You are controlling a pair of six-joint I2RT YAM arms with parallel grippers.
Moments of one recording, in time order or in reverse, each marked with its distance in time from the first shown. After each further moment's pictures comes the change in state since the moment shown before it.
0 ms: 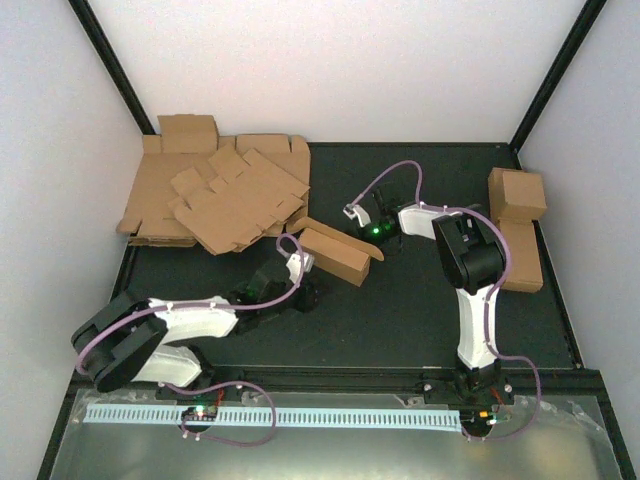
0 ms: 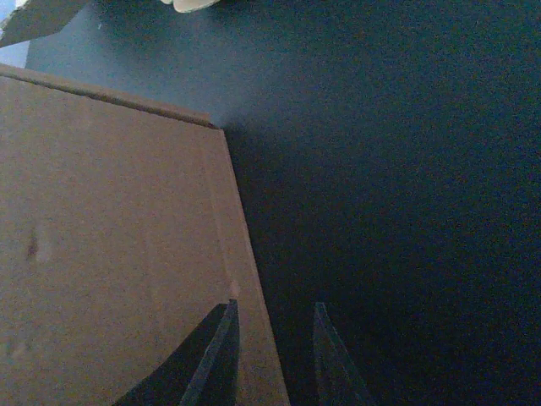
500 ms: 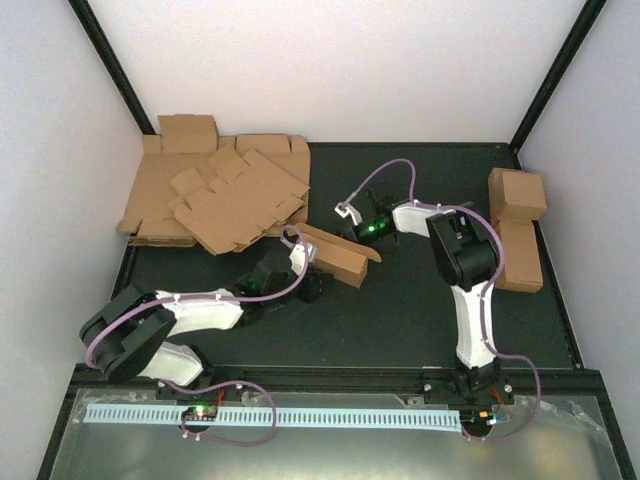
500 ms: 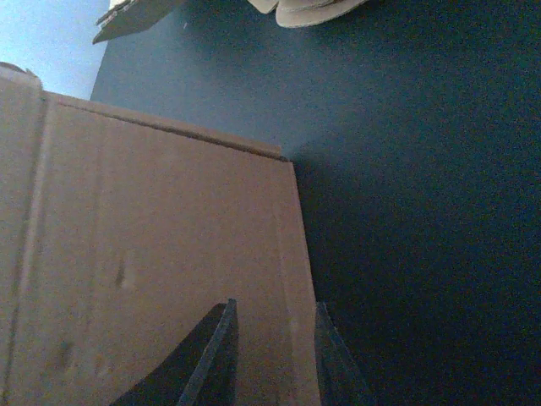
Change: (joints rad) left arm 0.046 0.081 0.084 0.071 0.029 0.056; right arm 0.015 0.037 0.052 -0.008 -0.153 -0.042
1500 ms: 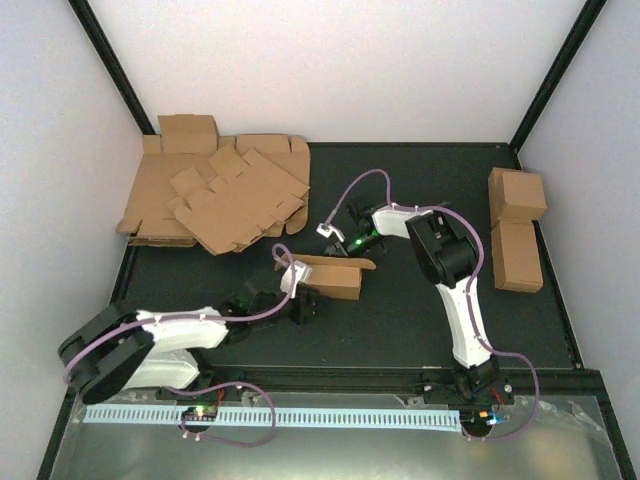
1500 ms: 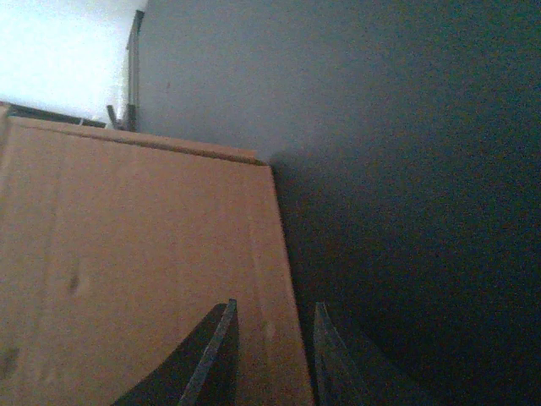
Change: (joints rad) left arm -0.053 -0.114 -0.151 0.045 0.101 -0.049; right arm 0.099 0.133 0.126 -0.287 -0.154 -0.251
